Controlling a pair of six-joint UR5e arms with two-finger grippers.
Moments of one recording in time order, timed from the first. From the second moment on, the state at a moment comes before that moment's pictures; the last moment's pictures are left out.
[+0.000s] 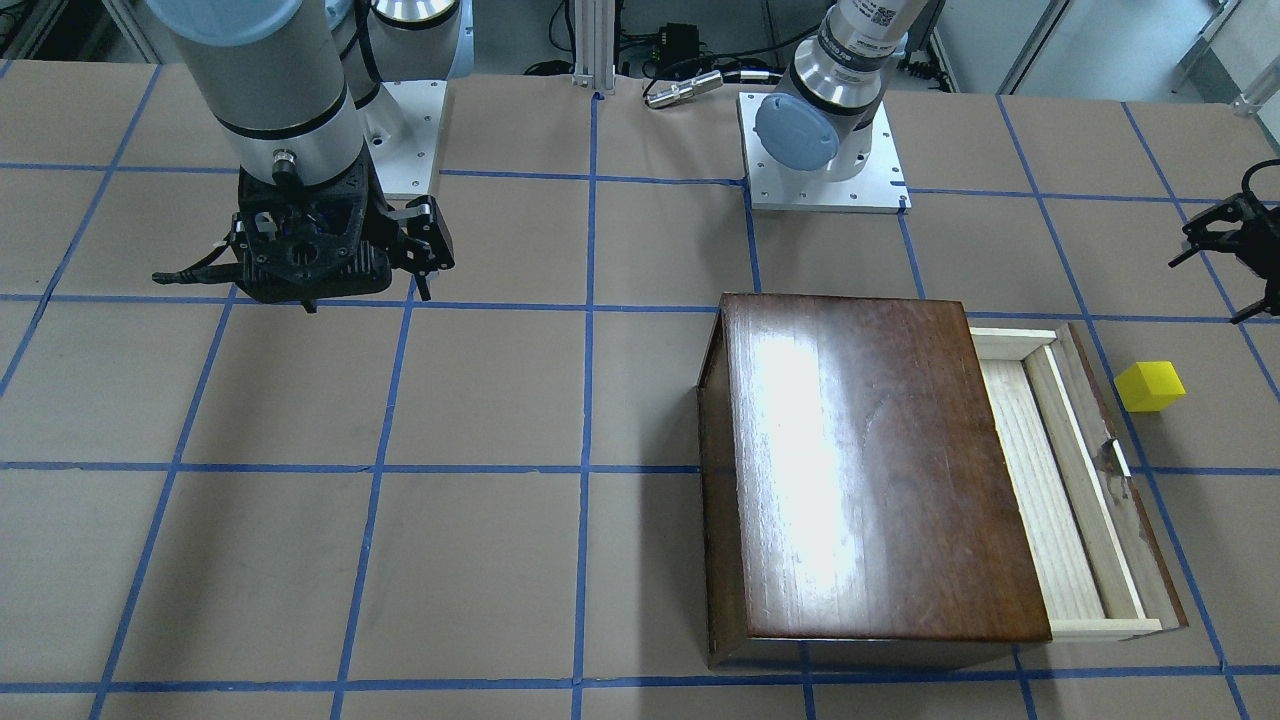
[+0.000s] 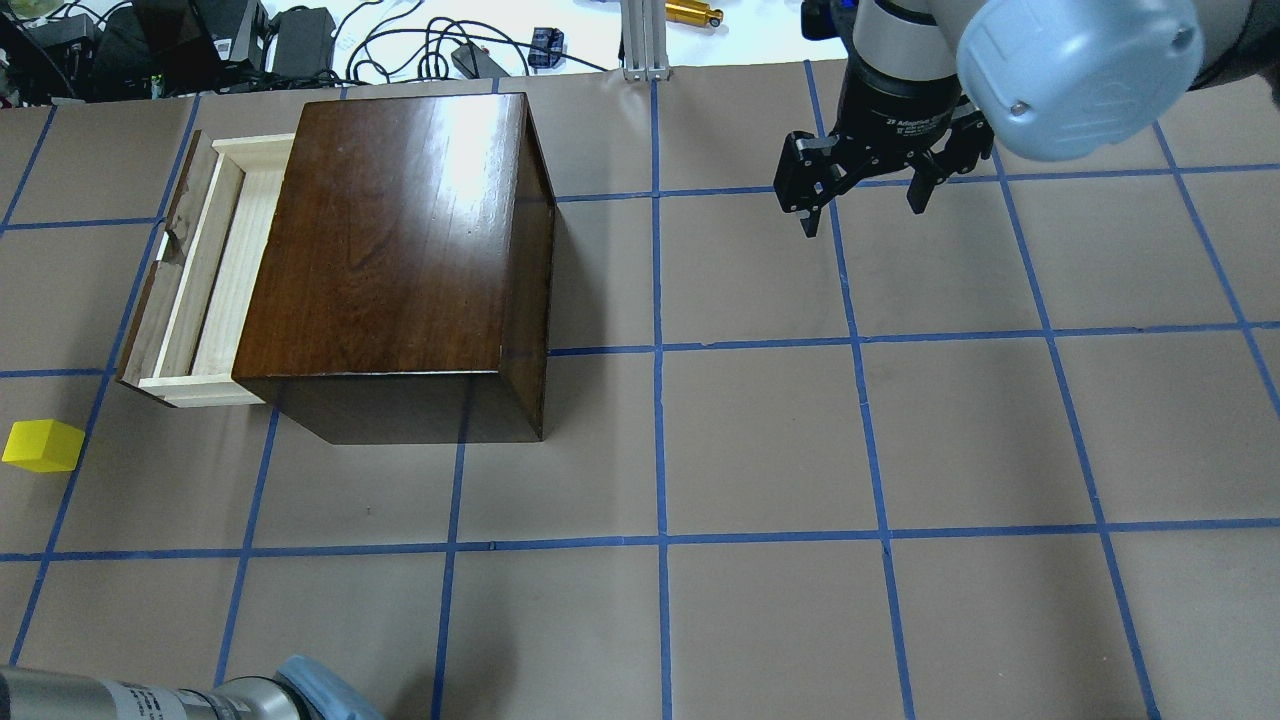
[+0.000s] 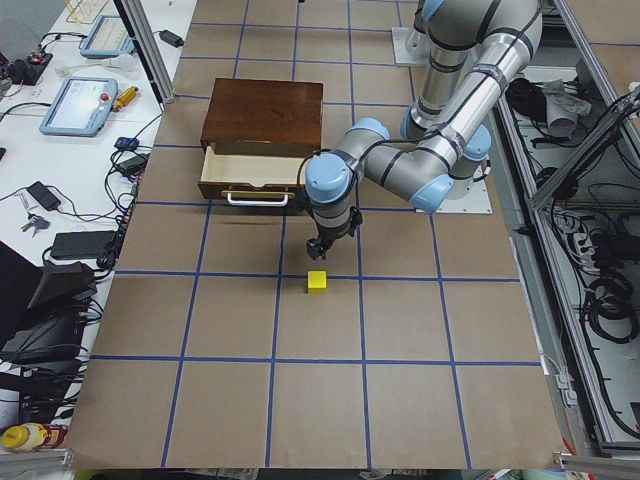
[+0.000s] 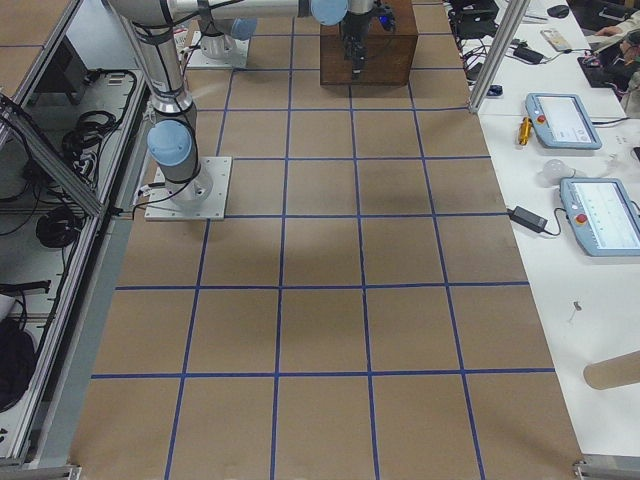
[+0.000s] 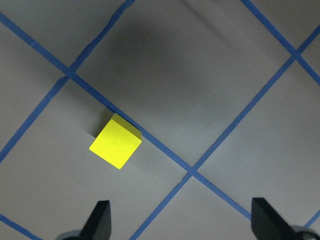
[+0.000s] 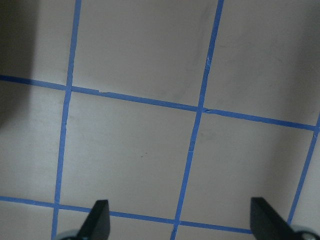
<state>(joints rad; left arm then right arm) -0.60 -1.78 -1.76 -1.28 1.58 1.87 1.70 -1.45 1.48 -1.58 -1.60 -0.05</state>
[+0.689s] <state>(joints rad) -0.59 -1.85 -1.87 -1.08 1.48 1.90 1.70 -1.45 1.48 -1.58 -1.60 -0.05</state>
